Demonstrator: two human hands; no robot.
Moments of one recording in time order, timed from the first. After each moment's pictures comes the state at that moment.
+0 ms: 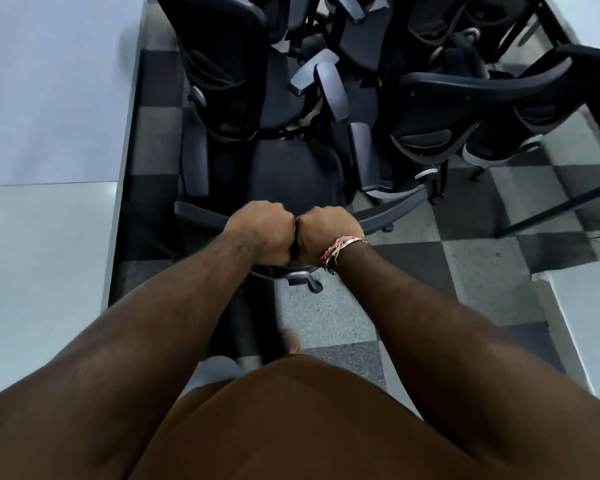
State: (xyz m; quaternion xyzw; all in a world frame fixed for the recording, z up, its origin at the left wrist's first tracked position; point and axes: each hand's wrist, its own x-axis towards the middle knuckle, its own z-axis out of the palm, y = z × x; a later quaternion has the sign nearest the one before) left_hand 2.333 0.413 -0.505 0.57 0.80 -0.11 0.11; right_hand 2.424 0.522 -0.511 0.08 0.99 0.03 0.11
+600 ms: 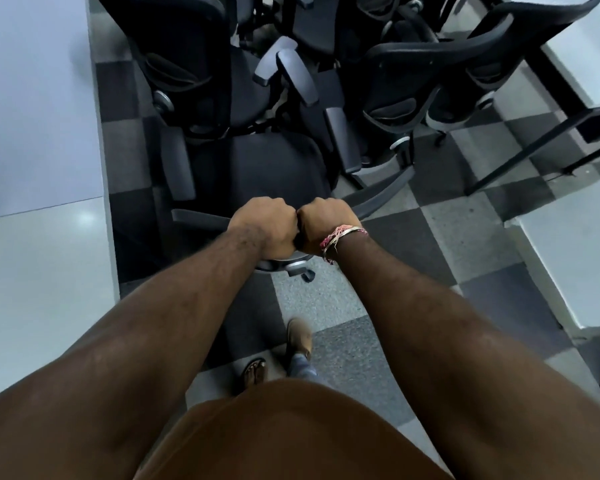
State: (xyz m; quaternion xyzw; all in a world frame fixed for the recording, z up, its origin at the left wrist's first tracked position) left_hand 2.334 0.381 -0.508 0.63 0.76 -0.10 0.11; right_hand 2.435 0.472 -0.508 0.20 0.97 0.01 0.14
